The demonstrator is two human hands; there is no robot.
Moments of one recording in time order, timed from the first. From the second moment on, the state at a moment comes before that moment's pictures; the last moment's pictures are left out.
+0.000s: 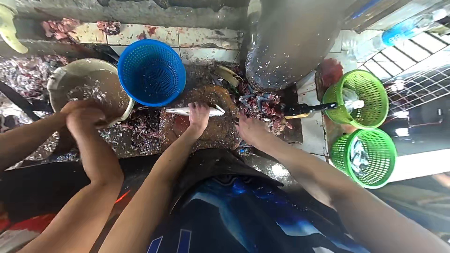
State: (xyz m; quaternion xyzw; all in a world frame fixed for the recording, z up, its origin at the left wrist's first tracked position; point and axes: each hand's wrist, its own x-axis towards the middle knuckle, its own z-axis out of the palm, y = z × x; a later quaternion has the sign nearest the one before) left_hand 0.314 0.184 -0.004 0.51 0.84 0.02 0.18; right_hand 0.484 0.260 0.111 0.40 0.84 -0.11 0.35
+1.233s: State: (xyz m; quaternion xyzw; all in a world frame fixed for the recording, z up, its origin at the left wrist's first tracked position) left_hand 0.341 0.174 0.029 0.40 0.91 0.12 0.02; right_hand 0.449 0.252 0.019 0.56 0.65 -0.50 0.10
